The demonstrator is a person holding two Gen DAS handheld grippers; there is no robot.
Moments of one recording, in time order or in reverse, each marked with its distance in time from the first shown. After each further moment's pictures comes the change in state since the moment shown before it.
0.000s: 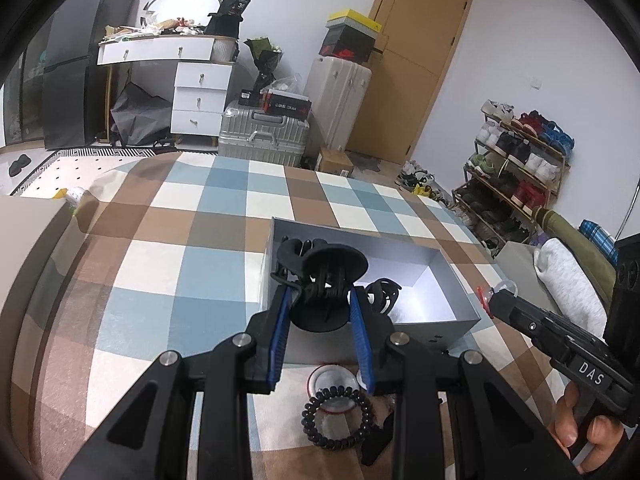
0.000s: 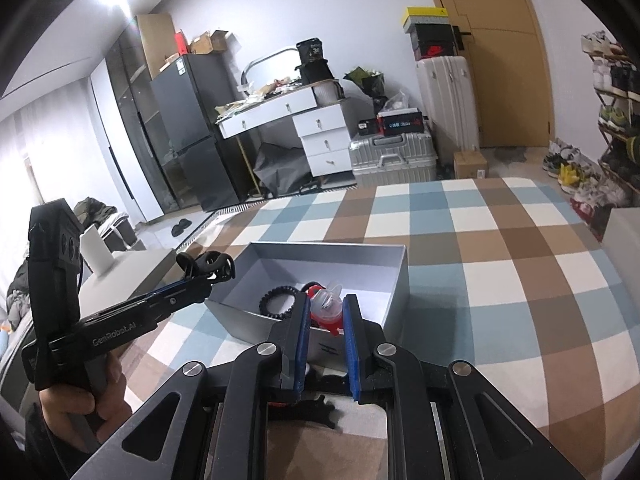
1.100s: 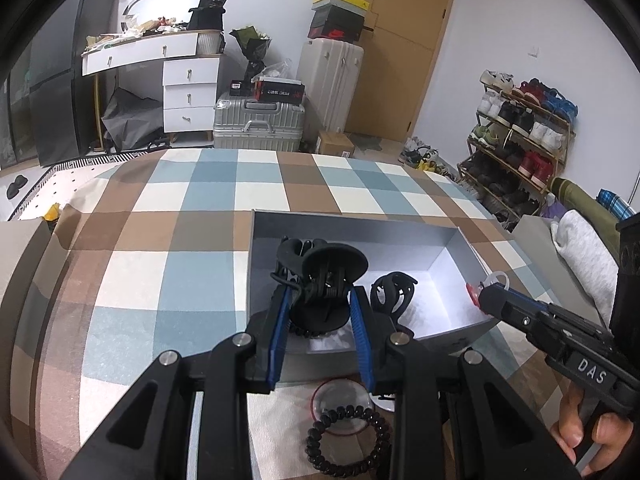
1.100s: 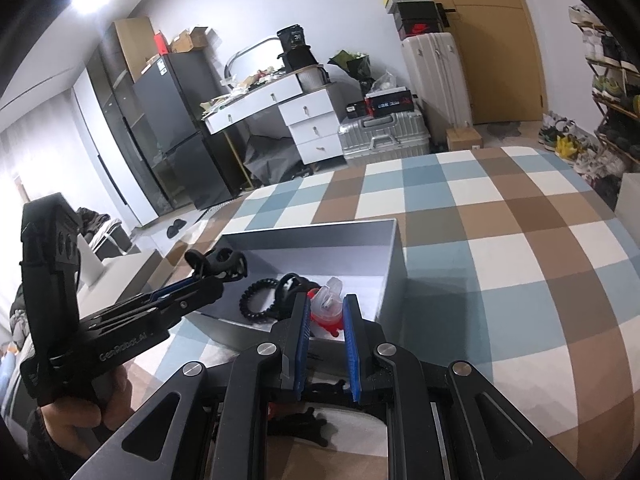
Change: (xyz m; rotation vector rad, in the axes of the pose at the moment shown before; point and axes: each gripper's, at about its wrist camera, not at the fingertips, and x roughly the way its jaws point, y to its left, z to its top) left arm 0.022 -0.012 0.003 0.084 0.062 0.040; right arm 0.031 -0.016 -0.004 0.076 0.043 -0.009
